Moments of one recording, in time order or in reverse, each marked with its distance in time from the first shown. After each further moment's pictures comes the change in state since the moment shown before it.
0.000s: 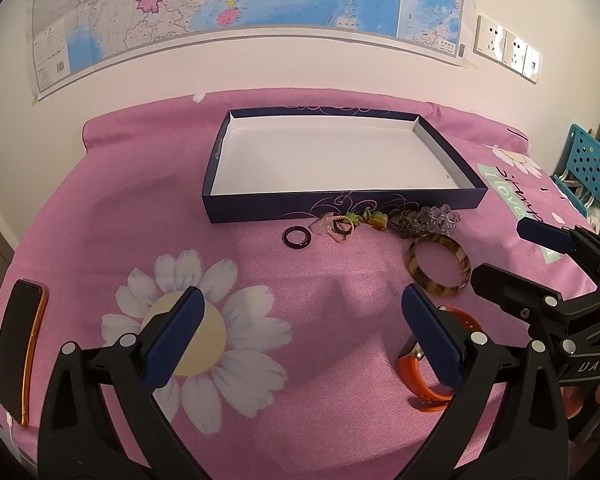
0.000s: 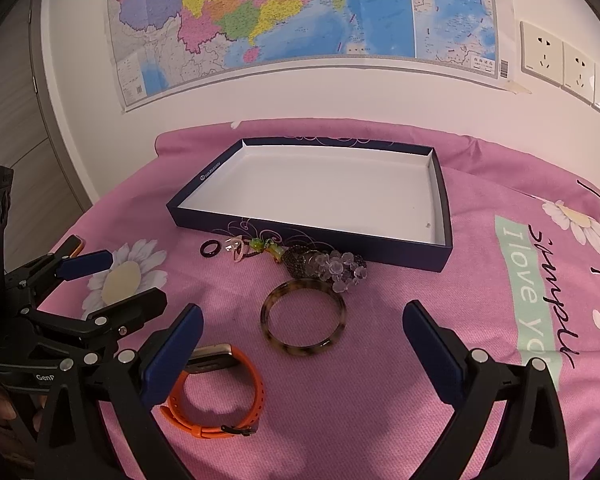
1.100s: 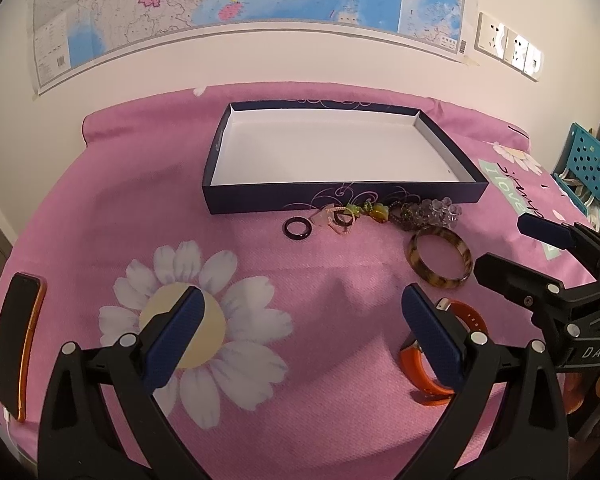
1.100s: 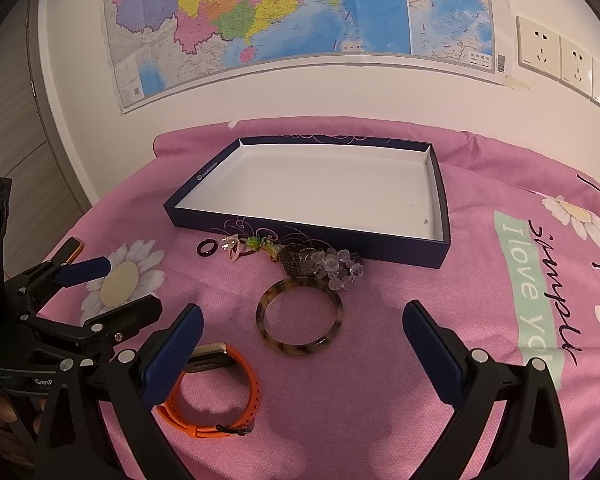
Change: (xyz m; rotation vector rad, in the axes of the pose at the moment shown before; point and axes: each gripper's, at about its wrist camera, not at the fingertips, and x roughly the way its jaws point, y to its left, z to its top) left arm 0.001 0.005 -0.003 -0.004 0.016 -0.007; right arm 0.003 -0.004 -0.002 0.007 0.005 0.002
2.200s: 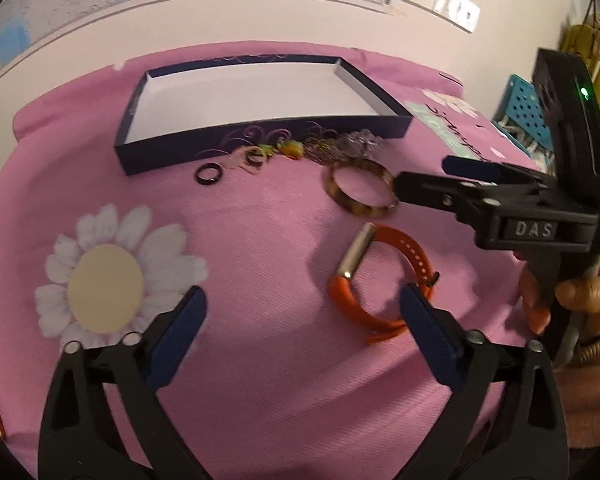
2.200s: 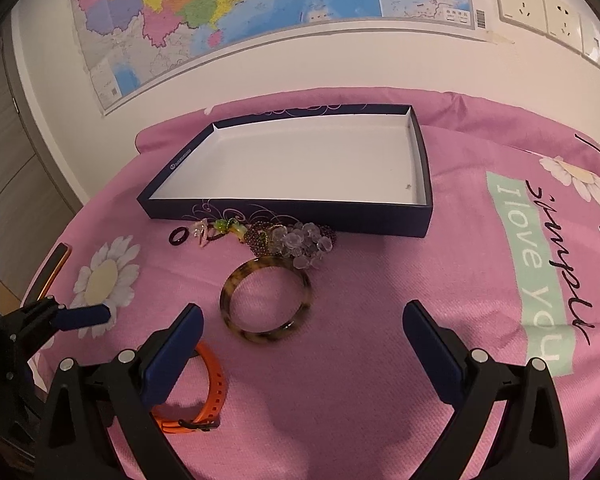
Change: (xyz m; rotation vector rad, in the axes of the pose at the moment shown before) left arm 0.005 -0.025 -0.027 0.129 0.127 -0.235; right arm 0.017 -0.028 -0.007 0.089 0.071 0.015
